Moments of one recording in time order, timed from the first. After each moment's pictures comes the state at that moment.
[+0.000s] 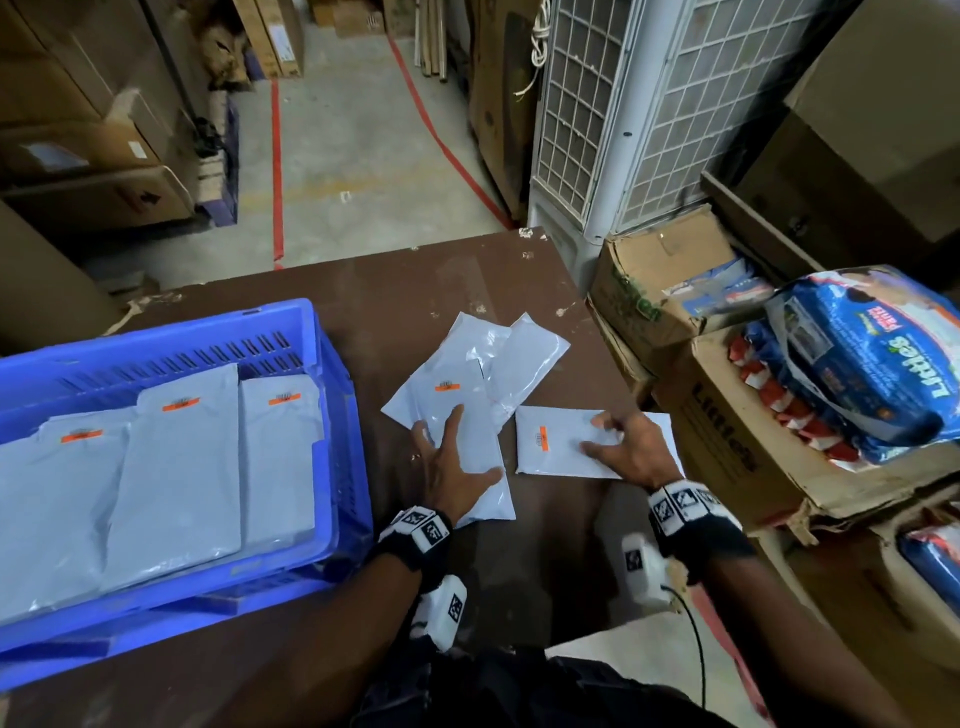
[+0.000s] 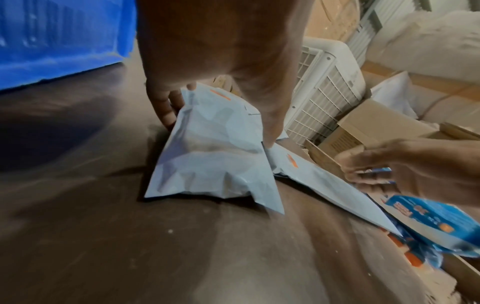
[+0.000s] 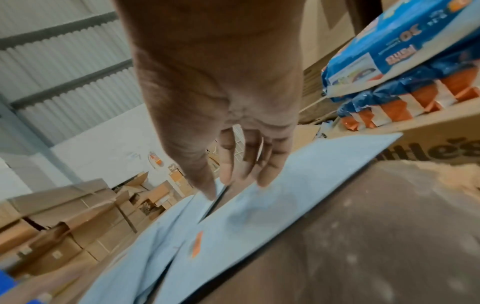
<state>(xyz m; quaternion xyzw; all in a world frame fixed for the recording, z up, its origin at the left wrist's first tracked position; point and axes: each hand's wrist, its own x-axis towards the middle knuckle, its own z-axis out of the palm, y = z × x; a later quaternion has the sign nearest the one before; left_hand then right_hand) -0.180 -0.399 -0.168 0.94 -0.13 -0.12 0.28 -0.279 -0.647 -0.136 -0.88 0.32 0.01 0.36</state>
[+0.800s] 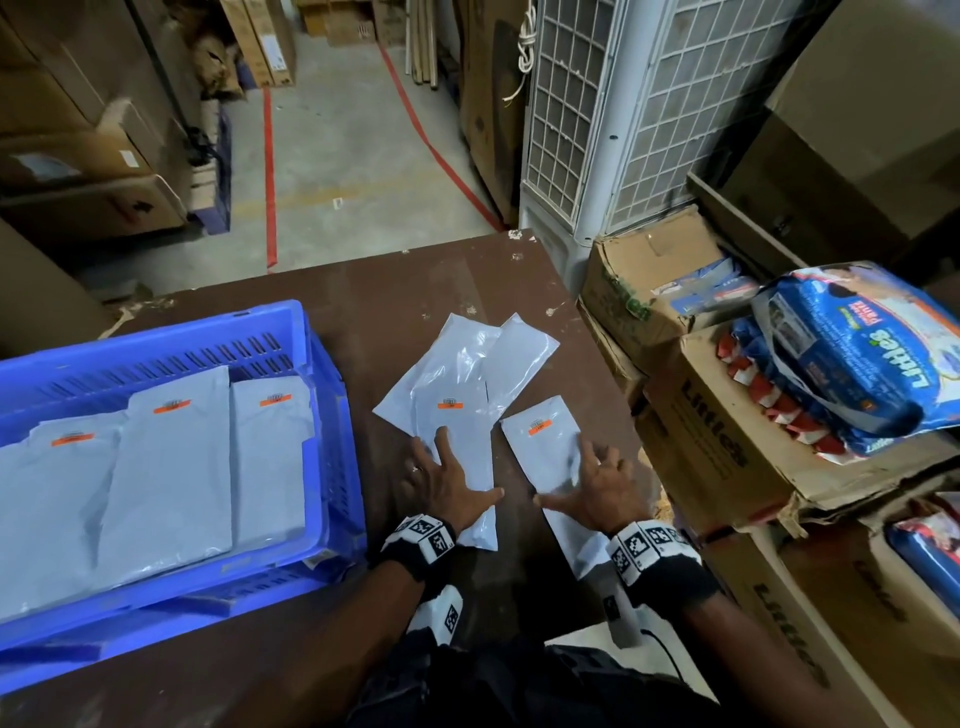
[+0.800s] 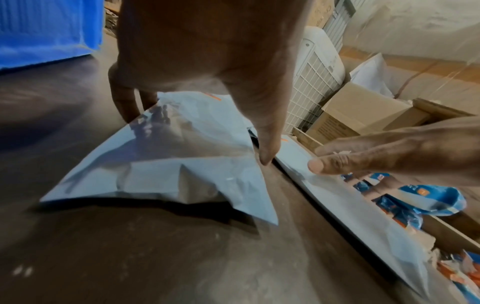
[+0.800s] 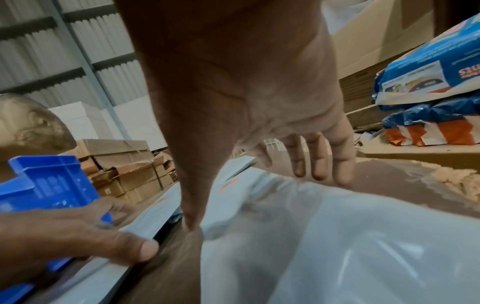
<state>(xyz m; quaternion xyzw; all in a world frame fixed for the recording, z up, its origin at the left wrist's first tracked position) -0.203 -0.406 -0.169 0.97 -0.10 -0.16 0.16 -0.305 -0.590 -0.154 -0.91 0.33 0.20 0.15</state>
